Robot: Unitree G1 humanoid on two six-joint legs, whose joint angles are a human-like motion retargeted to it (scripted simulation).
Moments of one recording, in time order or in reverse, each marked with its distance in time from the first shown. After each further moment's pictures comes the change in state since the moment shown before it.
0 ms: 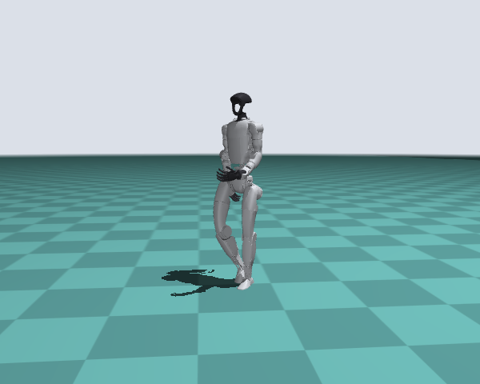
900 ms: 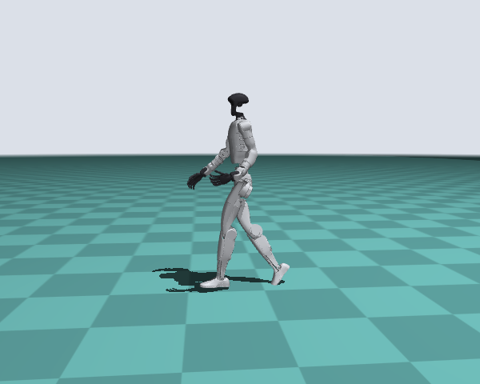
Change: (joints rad) left arm 0.209 0.027 0.184 -0.035 0.087 0.041 -0.142; right arm -0.400 -0.099 0.148 -0.595 0.181 -0.140 -0.294; waist 0.198 -0.121 -0.038; left_leg -0.339 -0.023 -0.009 0.038 0.221 -0.136; right_leg 0.526 0.087 0.214 -0.517 0.121 -0.188
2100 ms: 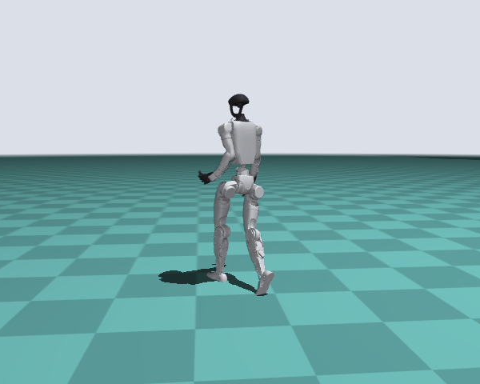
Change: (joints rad) left arm -0.046 -0.044 -0.077 0.003 -0.036 -0.024 0.054; right arm 0.114 0.077 -0.116 0.156 0.179 -0.024 0.179; waist 0.011 -0.052 0.008; left_leg 0.032 -0.123 -0.166 0.002 -0.069 0.087; right_leg -0.053 -0.040 -0.029 0.169 0.190 0.108
